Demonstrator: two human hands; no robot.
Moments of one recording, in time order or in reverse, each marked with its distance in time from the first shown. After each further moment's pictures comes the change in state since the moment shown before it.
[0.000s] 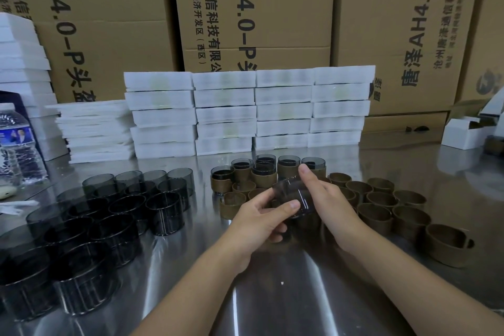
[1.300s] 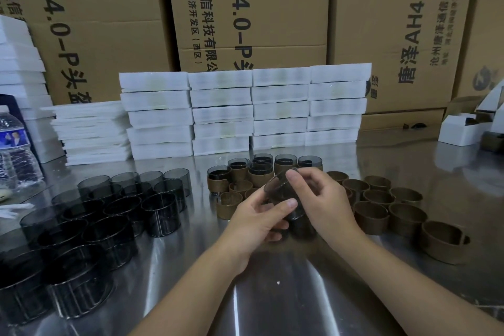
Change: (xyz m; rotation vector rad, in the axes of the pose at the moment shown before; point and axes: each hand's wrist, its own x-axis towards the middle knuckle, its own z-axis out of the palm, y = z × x) left_hand -0.003 0.002 0.005 -0.033 -0.005 0.034; right_hand -0.006 0.004 0.005 -0.165 0.180 -0.336
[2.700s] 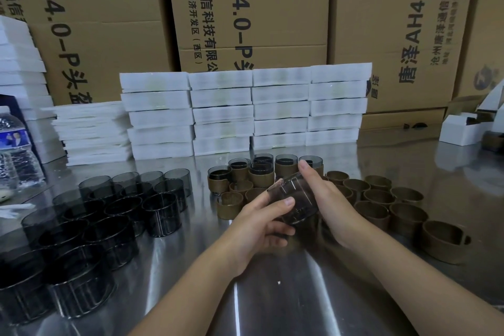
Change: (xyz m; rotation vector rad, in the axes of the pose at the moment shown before) left_hand -0.001 0.000 -0.004 -0.058 -0.140 -0.104; right_hand 0.010 -0.007 -0.011 0.207 -0.295 0.404
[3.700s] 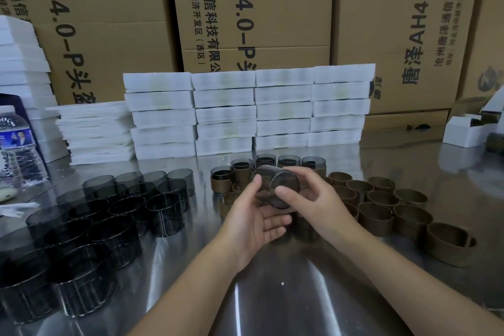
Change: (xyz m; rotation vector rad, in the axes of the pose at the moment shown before) left_hand 0.009 0.005 -0.008 -0.232 0.101 -0.077; right_hand 0.003 0.015 0.012 -0.101 0.050 -0.344
